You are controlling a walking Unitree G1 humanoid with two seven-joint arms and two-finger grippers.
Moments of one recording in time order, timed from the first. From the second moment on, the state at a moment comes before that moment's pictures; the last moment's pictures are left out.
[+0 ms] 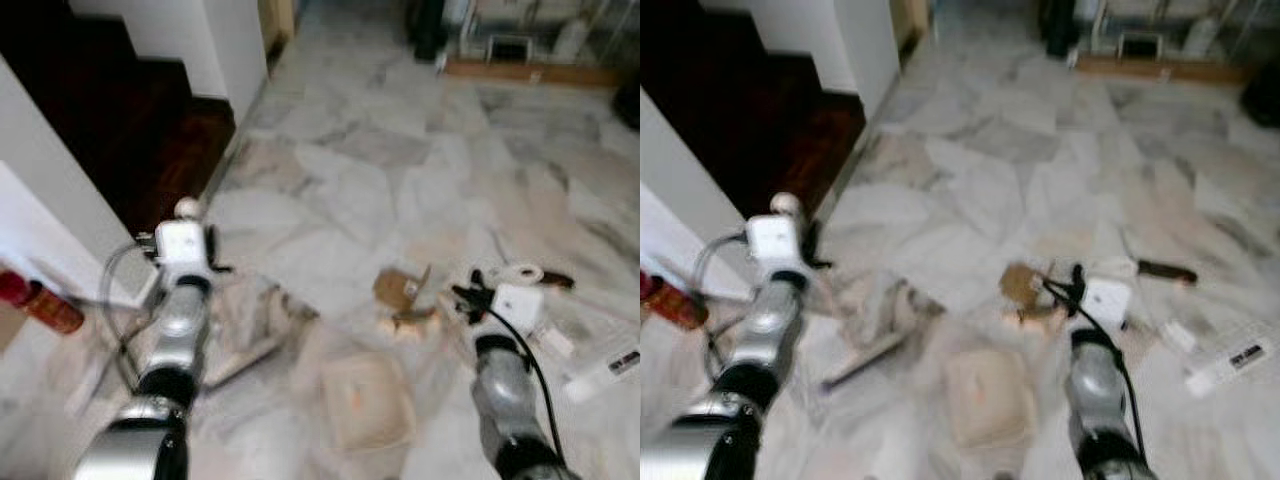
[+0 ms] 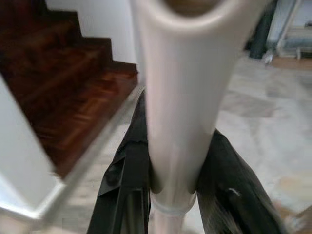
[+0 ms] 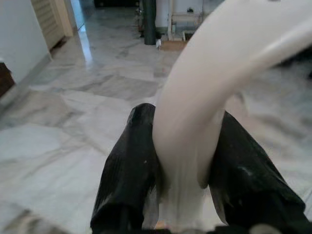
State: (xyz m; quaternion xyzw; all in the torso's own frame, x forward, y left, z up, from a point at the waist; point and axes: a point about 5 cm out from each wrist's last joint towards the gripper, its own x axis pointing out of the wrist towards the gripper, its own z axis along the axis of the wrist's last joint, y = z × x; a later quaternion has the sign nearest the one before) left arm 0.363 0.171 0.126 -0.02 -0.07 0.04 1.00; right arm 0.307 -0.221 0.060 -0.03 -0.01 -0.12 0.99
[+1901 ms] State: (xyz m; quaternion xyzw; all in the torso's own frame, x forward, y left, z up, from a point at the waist) left arm 0.365 0.182 0.136 -0.03 -0.08 0.05 1.00; right arm 0.312 -0.244 0.077 -0.09 -0.02 -0.23 0.97
